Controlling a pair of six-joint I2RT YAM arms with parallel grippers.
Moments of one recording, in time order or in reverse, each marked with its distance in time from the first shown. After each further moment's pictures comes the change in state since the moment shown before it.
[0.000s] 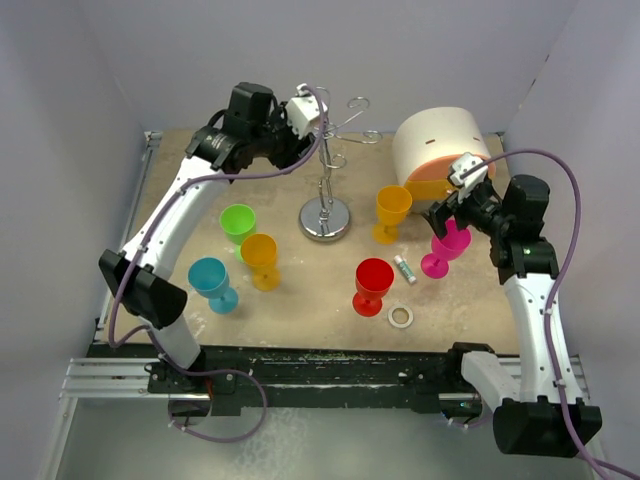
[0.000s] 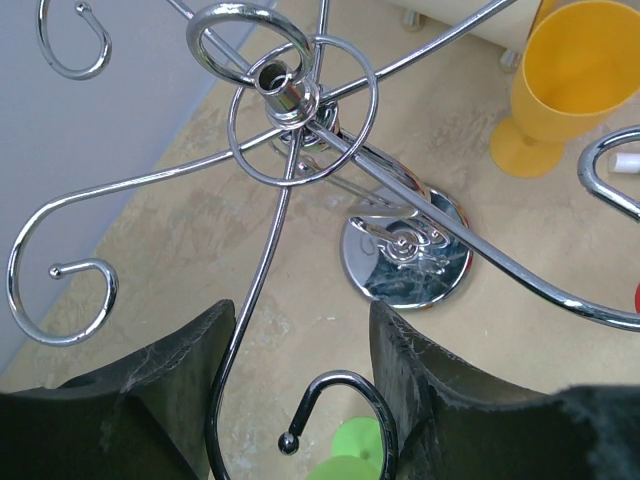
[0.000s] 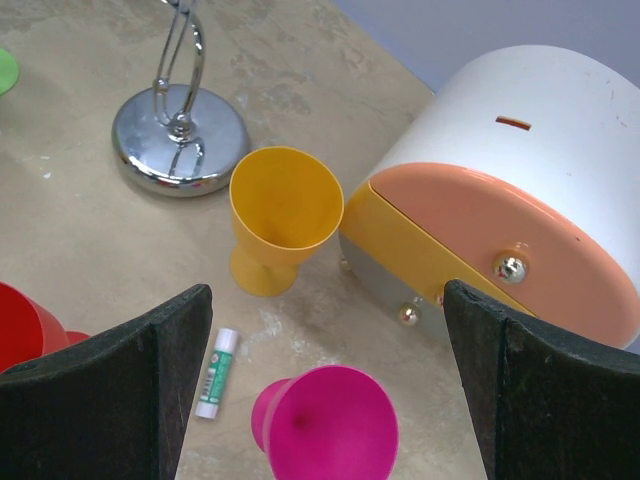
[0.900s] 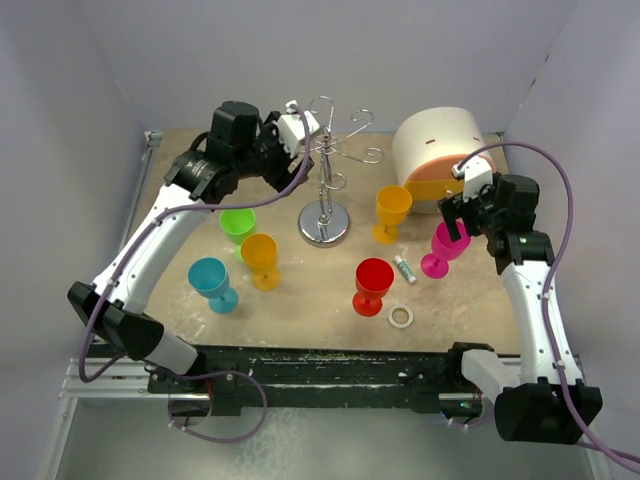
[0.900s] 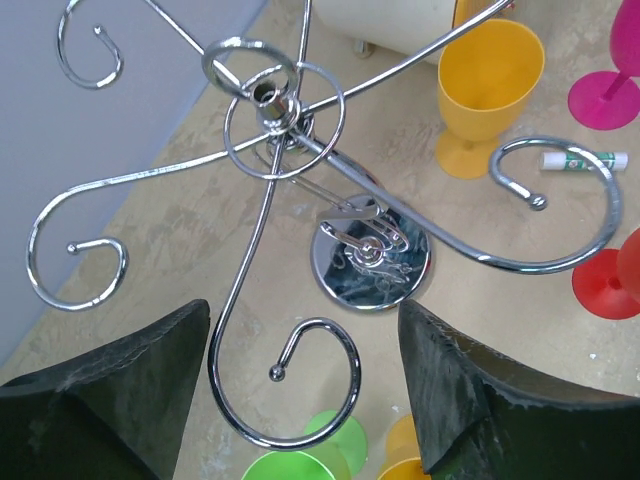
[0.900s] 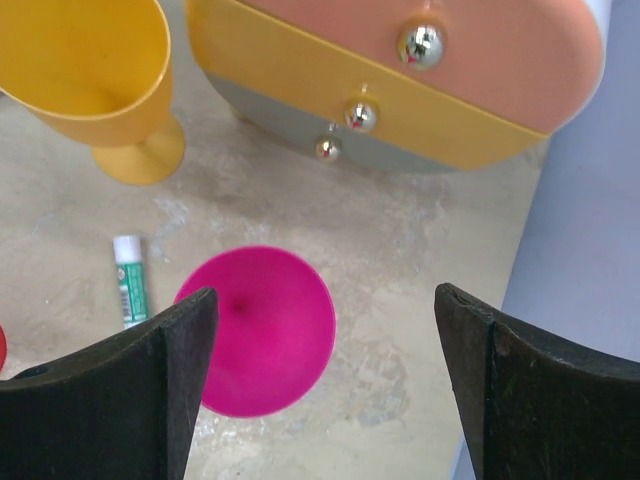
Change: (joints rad) left arm -0.047 -0.220 -0.240 0.078 0.027 -0.018; right arm 0.001 0.075 0.010 -0.143 0.436 0.032
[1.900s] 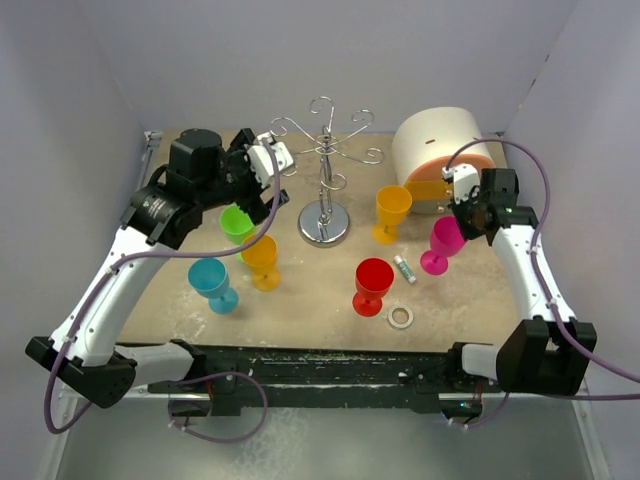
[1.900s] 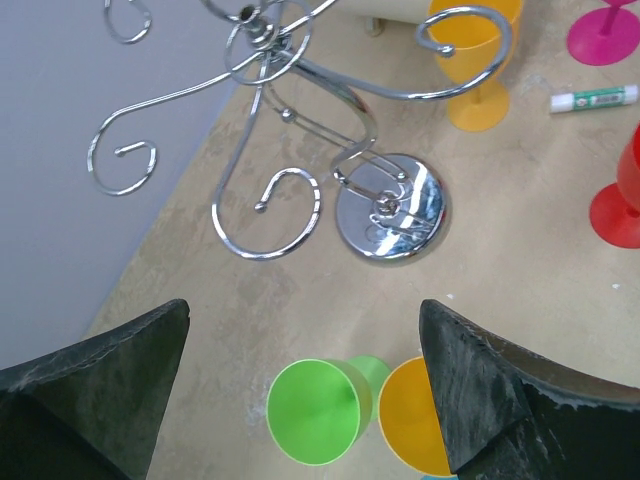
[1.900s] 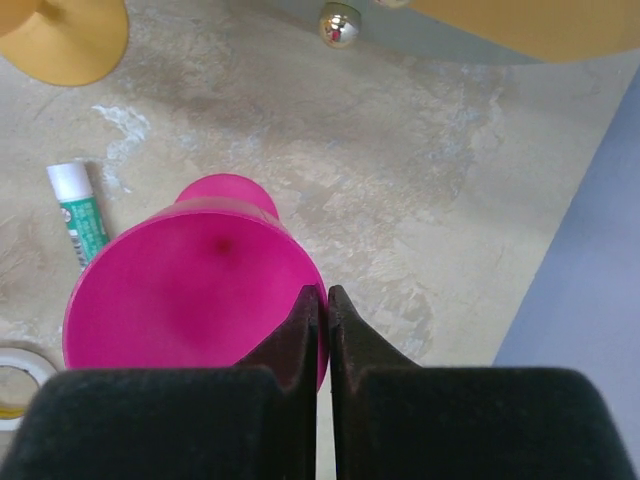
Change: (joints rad) left arm 0.007 -0.290 -0.177 -0.048 0.008 0.136; right arm 0.000 0.253 0.042 -0.125 0.155 -0.013
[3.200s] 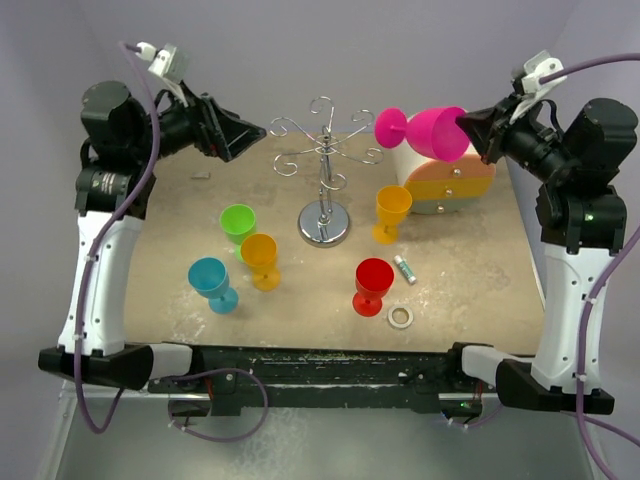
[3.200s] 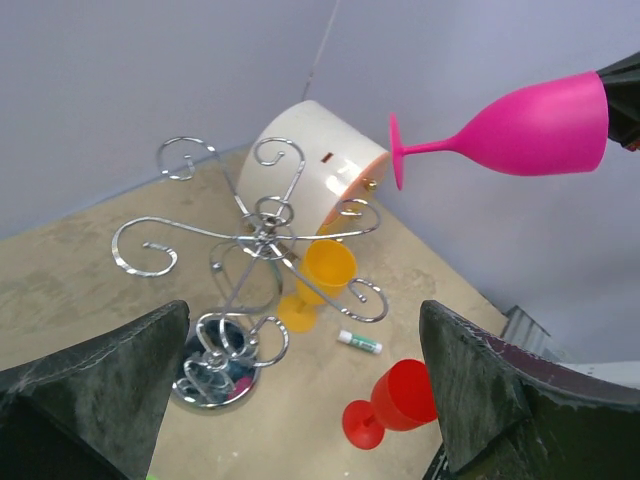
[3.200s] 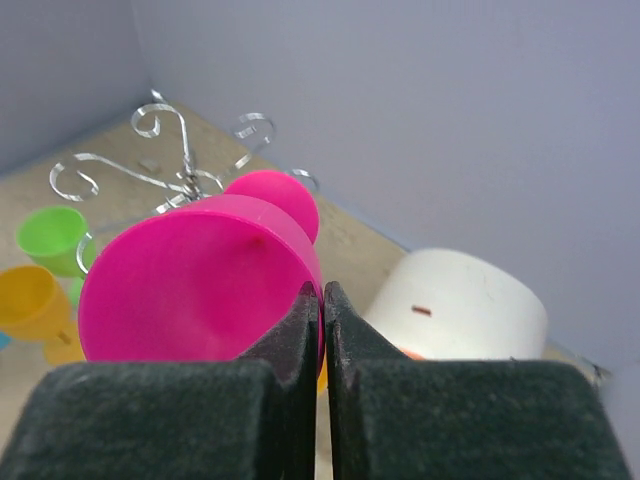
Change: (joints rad) left arm 0.437 0.032 0.175 0.284 0.517 -0.883; right arm 0.001 -0.075 0.763 -0.002 -0.594 0.276
